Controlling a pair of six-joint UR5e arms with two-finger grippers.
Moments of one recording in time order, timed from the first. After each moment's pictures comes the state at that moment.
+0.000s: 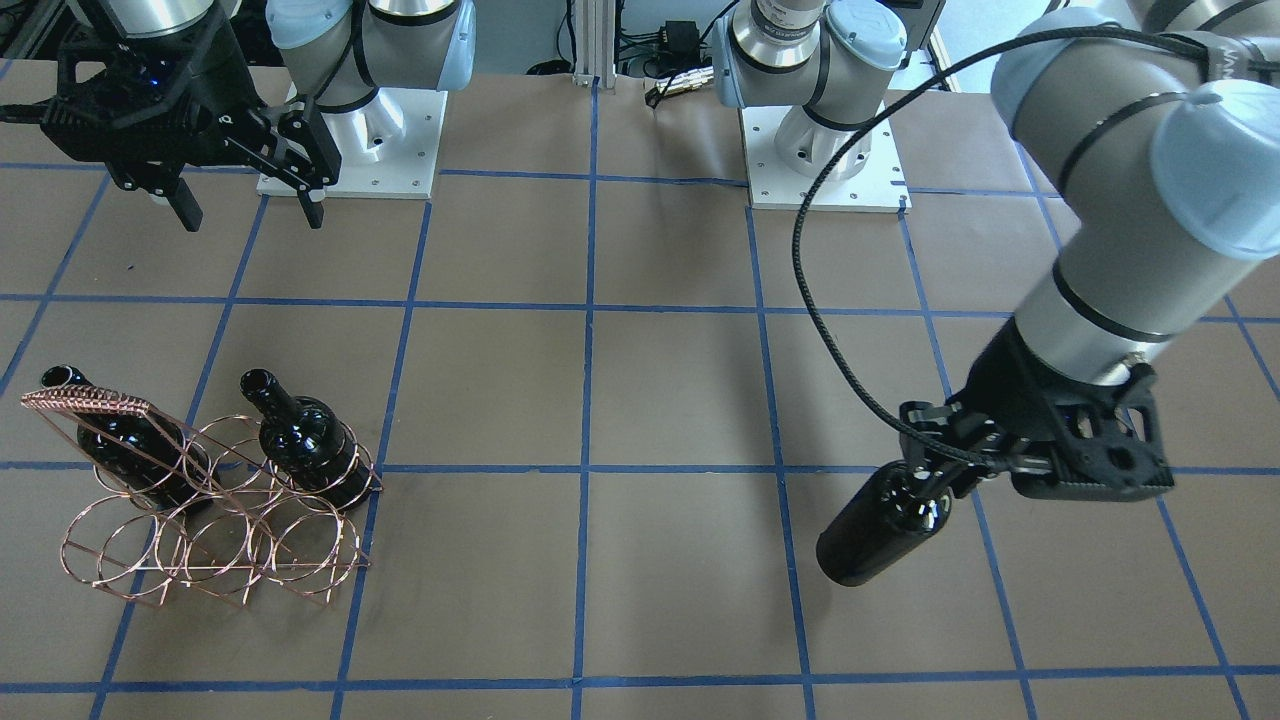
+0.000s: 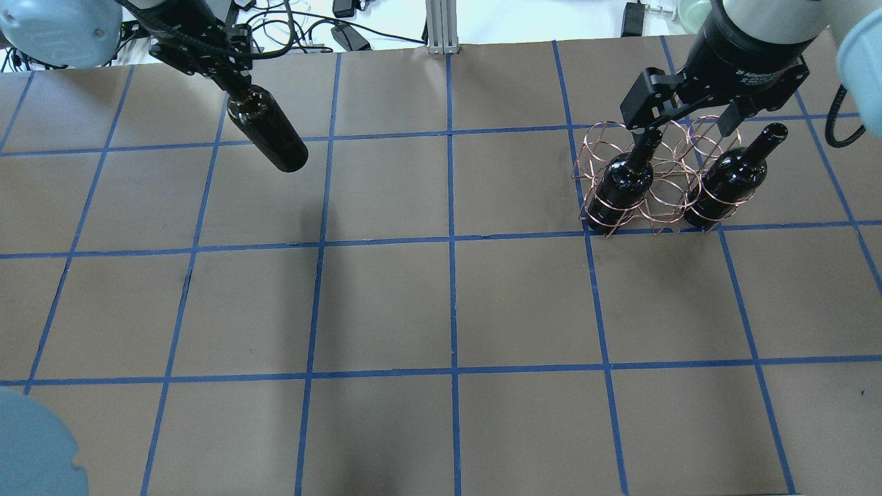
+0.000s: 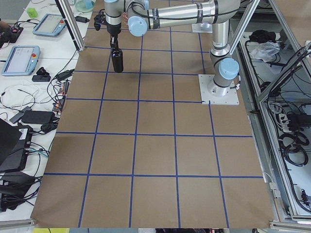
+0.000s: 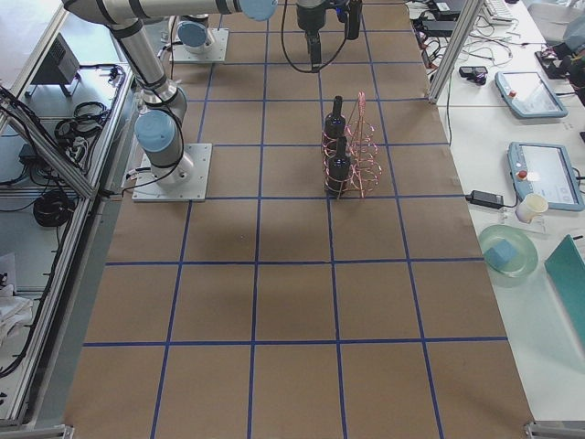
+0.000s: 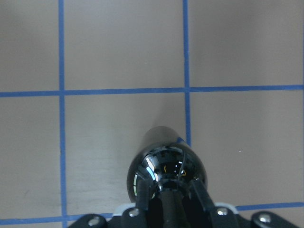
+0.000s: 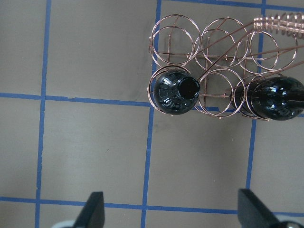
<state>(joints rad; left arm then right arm) -1.50 -1.87 -1.37 -1.32 1.50 0.06 1.54 -1.65 1.57 -1.61 -1.58 -0.11</state>
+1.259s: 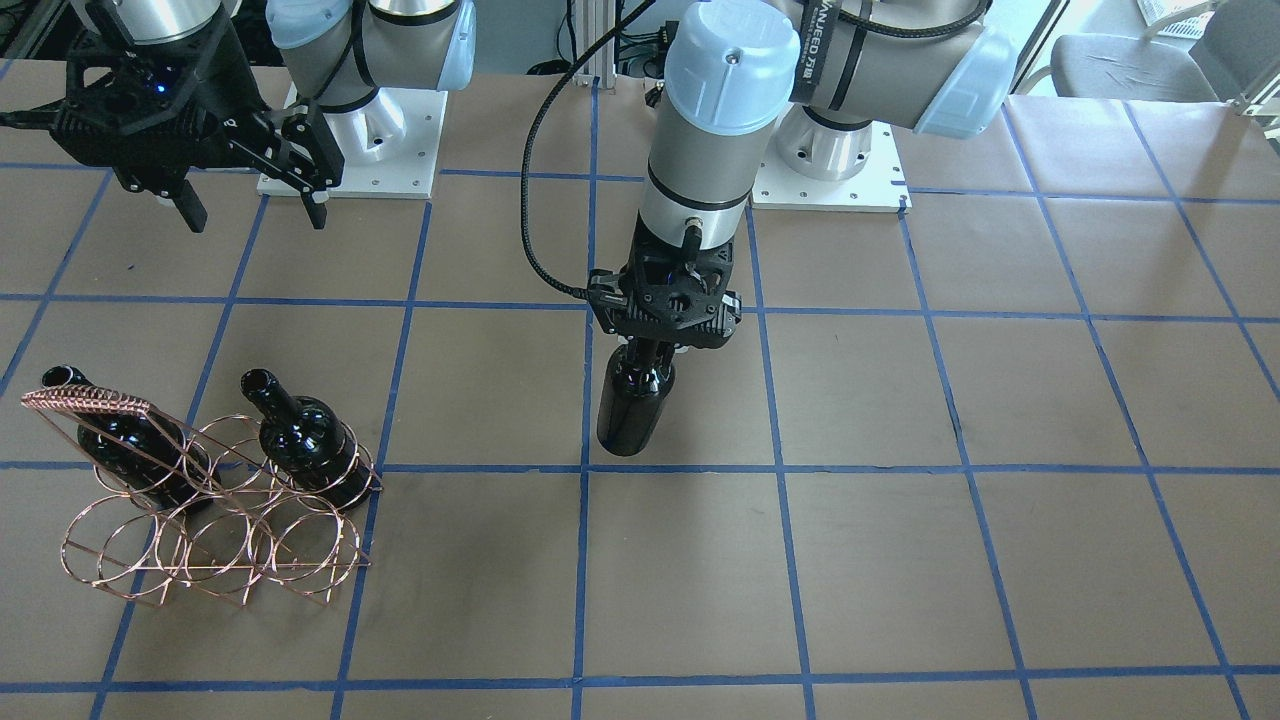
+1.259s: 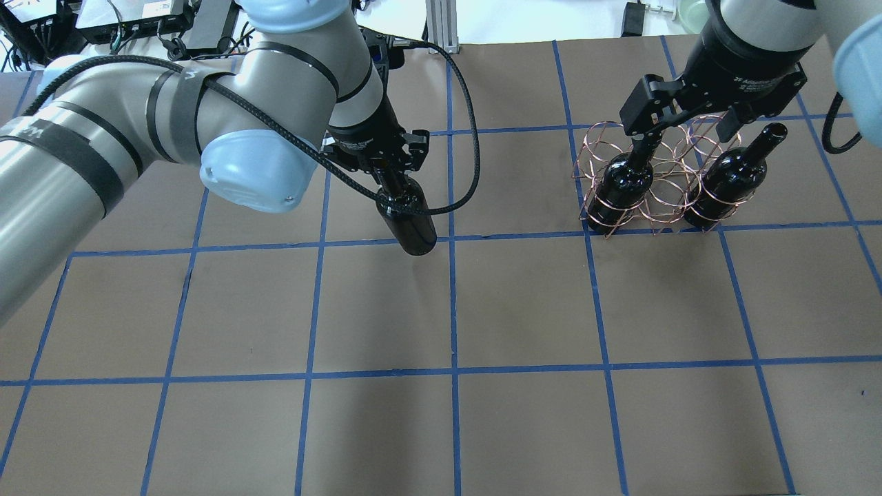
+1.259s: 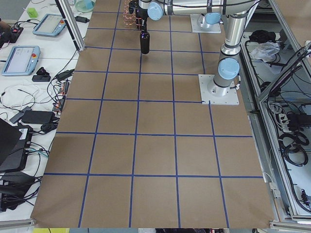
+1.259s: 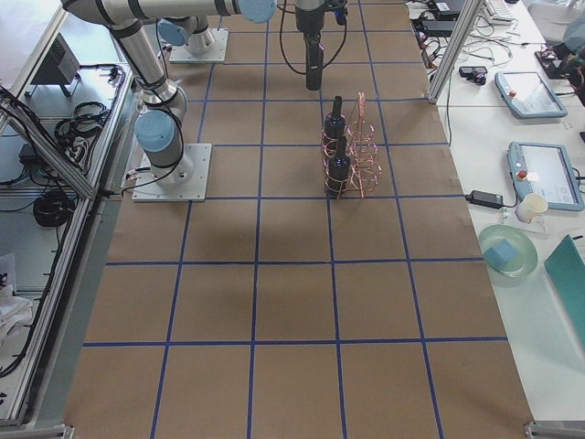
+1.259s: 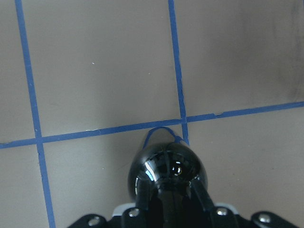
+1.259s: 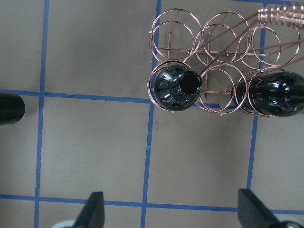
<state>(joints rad) -1.87 -1.76 -1.65 -1.19 1.51 -0.18 1.54 -1.65 1.59 -1.61 -1.58 -0.11</state>
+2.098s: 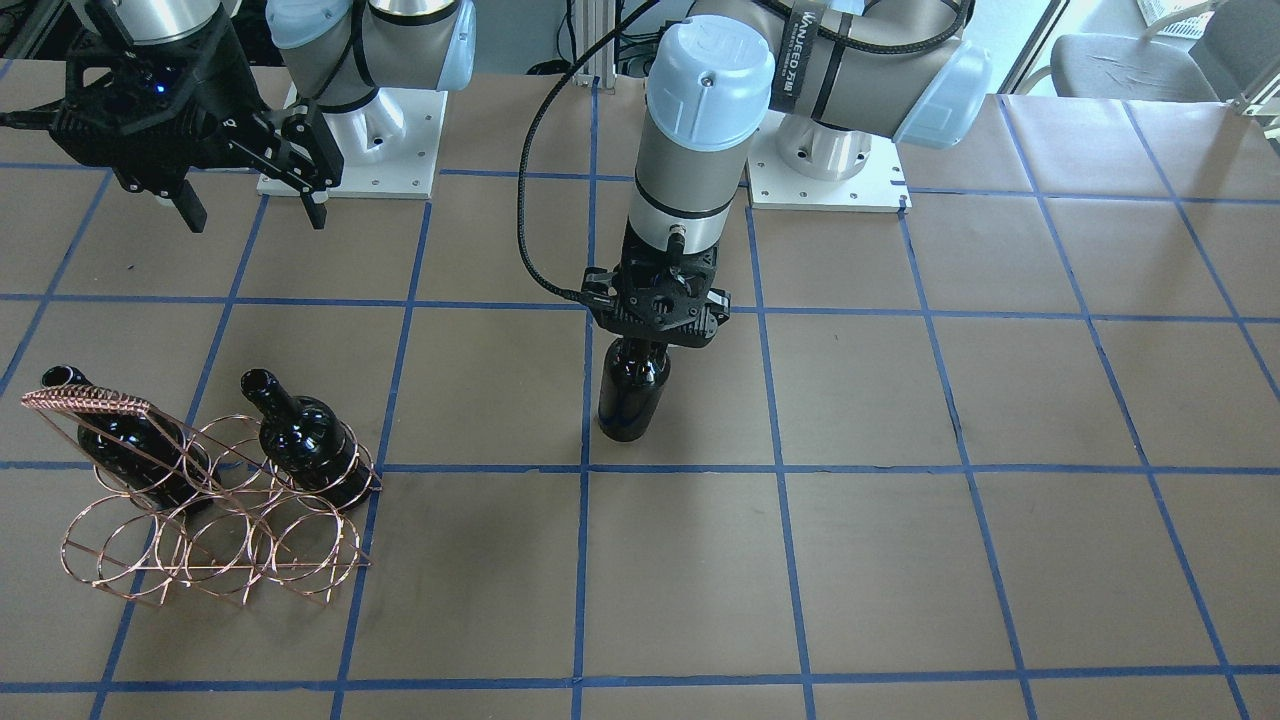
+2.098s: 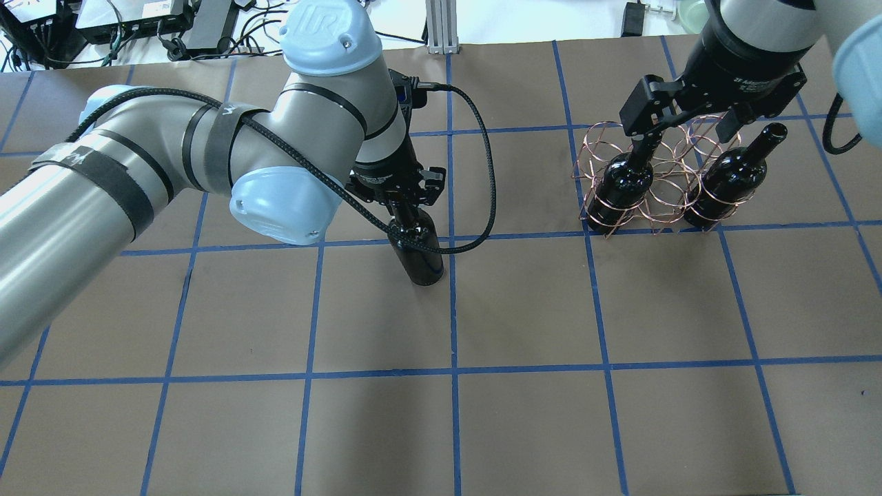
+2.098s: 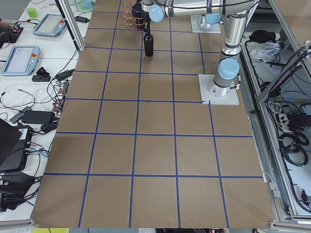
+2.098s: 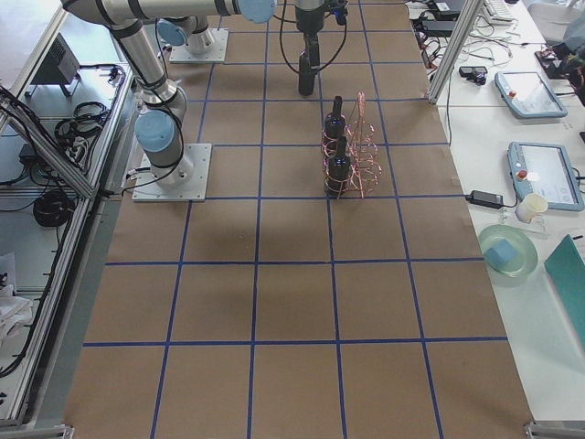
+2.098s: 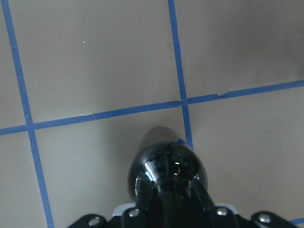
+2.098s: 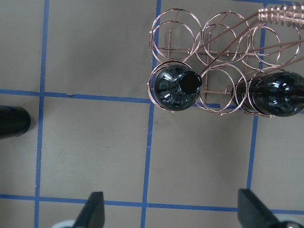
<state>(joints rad) -1.88 -1.77 -1.69 -1.19 1.51 -0.17 1.54 -1.65 1.59 -1.61 -1.58 -0.11</state>
